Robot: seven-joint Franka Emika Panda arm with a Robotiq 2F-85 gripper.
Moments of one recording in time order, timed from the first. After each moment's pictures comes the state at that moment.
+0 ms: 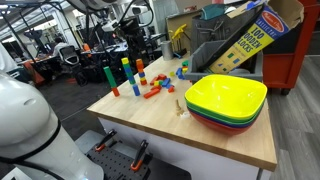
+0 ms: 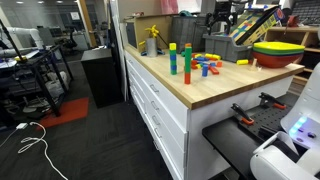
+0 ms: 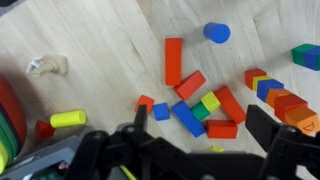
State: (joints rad) arm -0.07 -0.32 0.04 -2.41 0.01 2.16 0.44
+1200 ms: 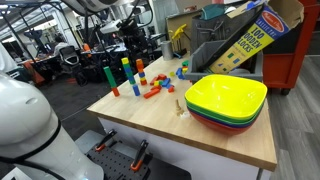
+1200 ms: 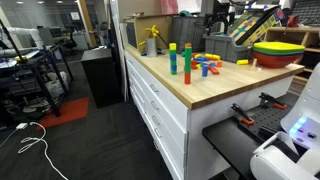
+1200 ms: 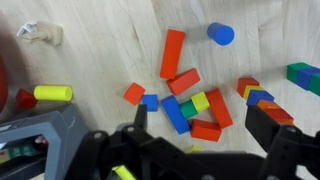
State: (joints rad) arm -0.05 -0.32 0.05 -2.42 -0.02 2.20 0.30
